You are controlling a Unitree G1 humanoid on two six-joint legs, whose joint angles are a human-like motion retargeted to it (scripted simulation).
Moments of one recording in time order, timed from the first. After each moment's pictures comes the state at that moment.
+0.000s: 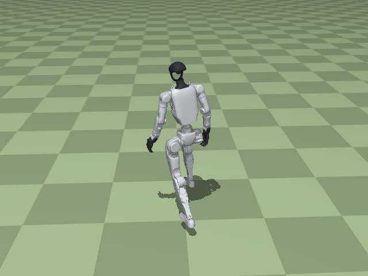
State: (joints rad) left arm -0.14 0.30 -0.13 1.15 -0.25 -0.14 0.09; right arm 0.07 -0.19 0.24 1.12 0.23 -0.05 0.13; waist 0.00 -0.11 0.22; left_leg 0.27 -0.06 -0.04 0.50 -0.71 0.11; right_leg -0.77 -0.10 -0.01 0.96 -0.03 0.26
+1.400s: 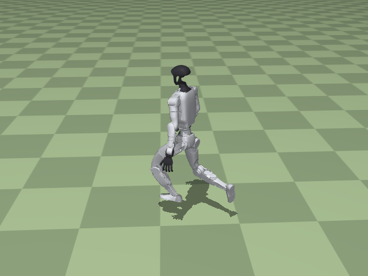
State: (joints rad) left arm 0.11 0.30 0.00 1.41 -0.24 -0.05 0.00; right arm 0.00 -0.34 0.21 1.03 0.03 -0.06 0.05; waist 0.10 -0.10 -0.02; left_leg -0.77 0.00 0.37 1.15 -0.53 0.26; right_leg -0.05 -0.34 -0.08 1.33 0.07 0.17
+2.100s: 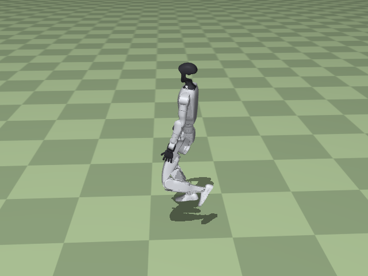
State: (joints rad) left arm -0.08 0.23 -0.18 1.31 -0.14 0.02 -0.14; right arm -0.04 -0.36 0.30 1.16 0.00 0.01 0.14; waist -0.04 0.01 0.02; left_leg -0.38 0.49 0.14 1.76 -0.36 0.14; right_leg -0.43 0.21 -0.20 1.04 -0.41 -0.13
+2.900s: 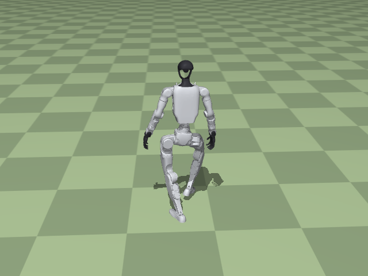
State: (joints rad) left arm -0.04 0.37 -0.07 1.18 -0.14 -0.07 -0.04; right arm -0.02 -0.30 0.15 1.21 0.11 -0.03 0.10; waist -0.04 -0.14 0.16; left_leg 0.17 -0.15 0.34 0.42 -0.59 0.10; right_leg -0.72 -0.54 -0.35 1.31 -0.37 0.08
